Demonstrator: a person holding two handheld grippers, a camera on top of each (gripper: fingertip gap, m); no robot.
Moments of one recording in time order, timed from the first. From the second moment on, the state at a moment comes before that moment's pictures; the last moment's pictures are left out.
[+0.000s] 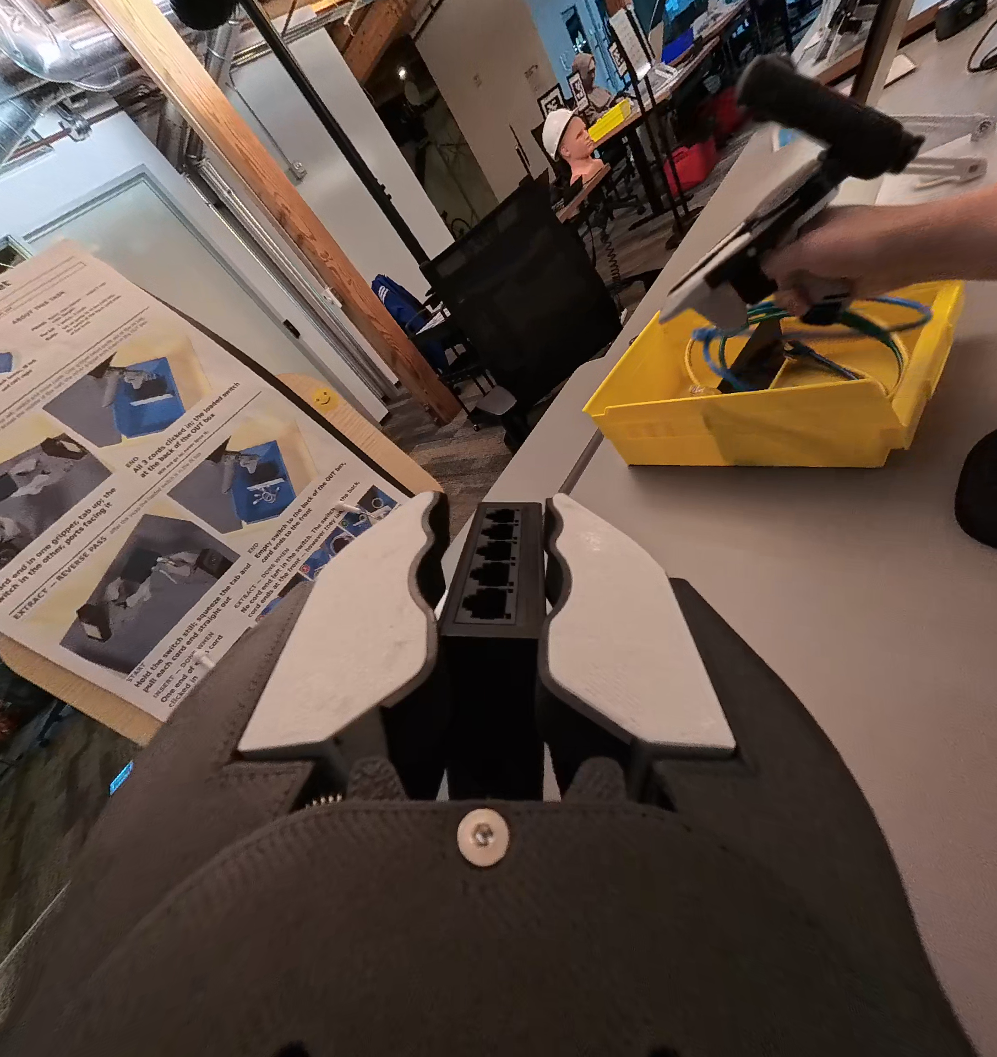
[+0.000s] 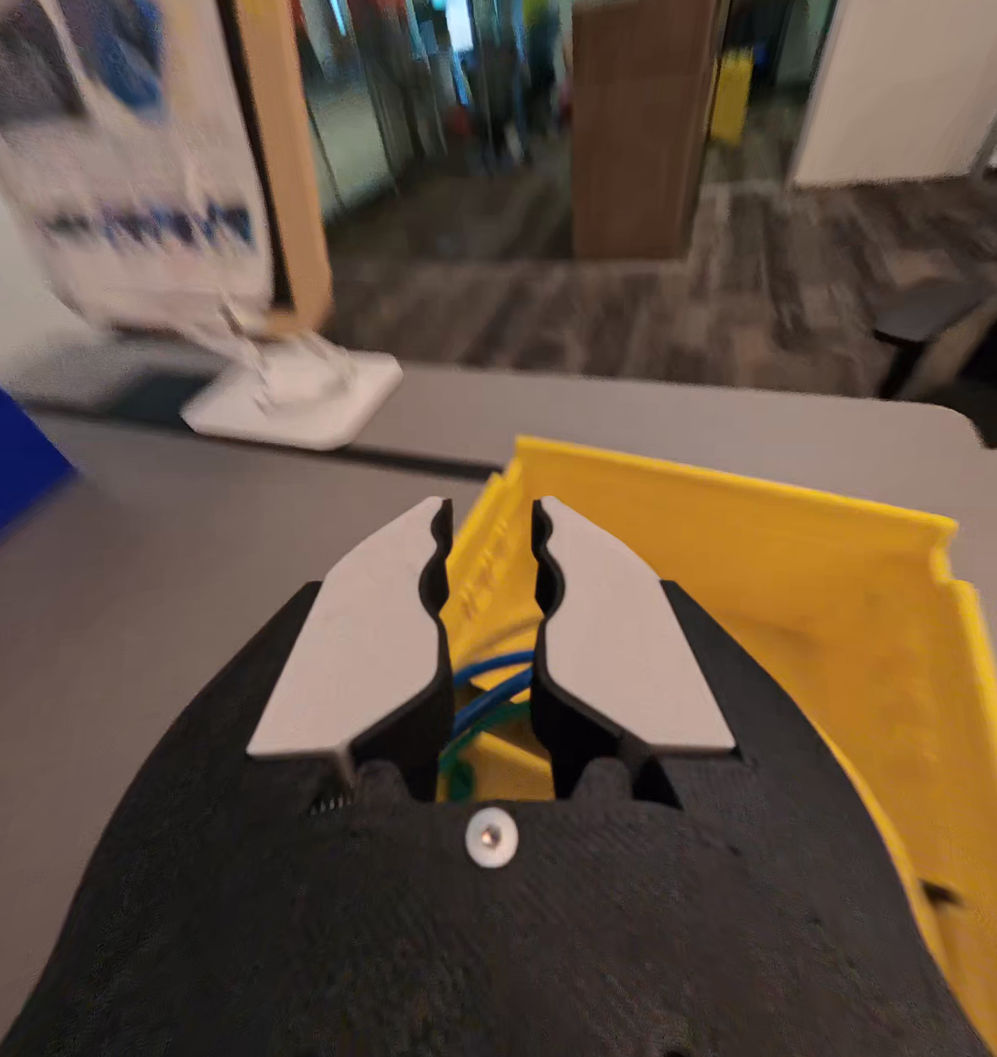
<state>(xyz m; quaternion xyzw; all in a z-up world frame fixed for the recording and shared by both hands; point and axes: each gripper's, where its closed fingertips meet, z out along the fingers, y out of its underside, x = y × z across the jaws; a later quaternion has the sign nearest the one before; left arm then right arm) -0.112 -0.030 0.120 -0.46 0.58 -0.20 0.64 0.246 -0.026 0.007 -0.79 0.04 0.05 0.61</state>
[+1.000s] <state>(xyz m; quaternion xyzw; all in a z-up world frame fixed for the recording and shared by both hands) -0.101 -0.074 0.123 -0.39 0.60 -0.39 0.59 -0.102 -0.067 0.091 -0.53 -0.53 0.13 0.65</state>
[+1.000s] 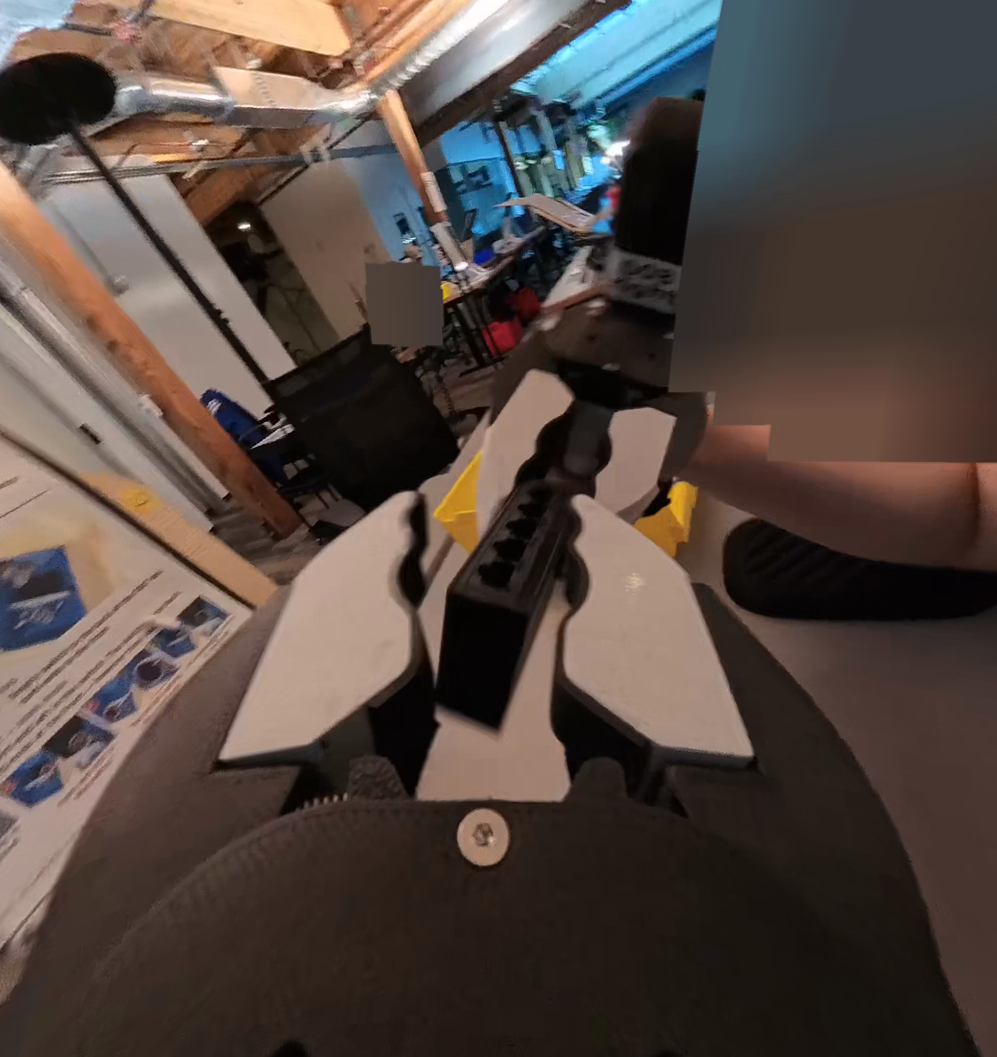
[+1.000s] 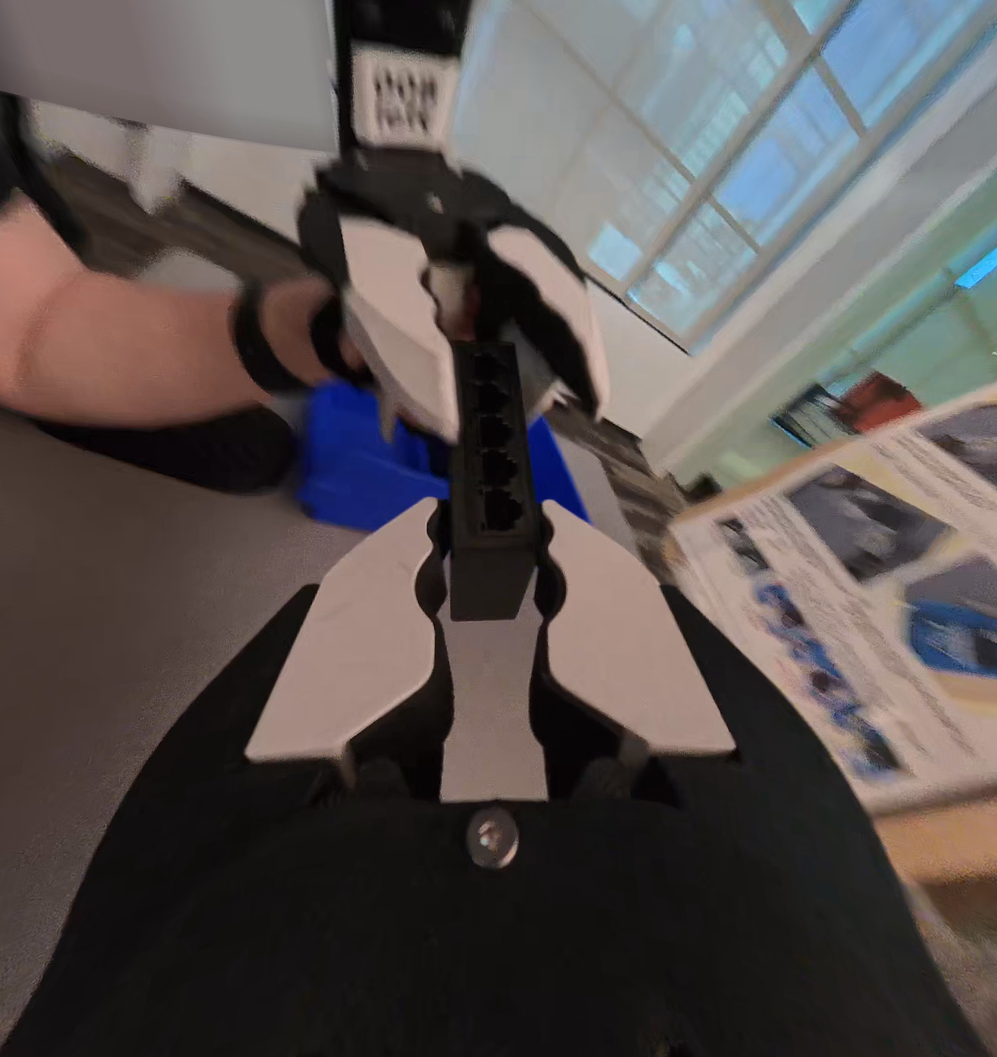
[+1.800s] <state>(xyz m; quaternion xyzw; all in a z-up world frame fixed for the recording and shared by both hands) -0.144 -0.028 0.143 -0.44 0.55 -0.33 0.63 0.301 0.000 -0.106 -0.91 -0.36 0.11 0.18</state>
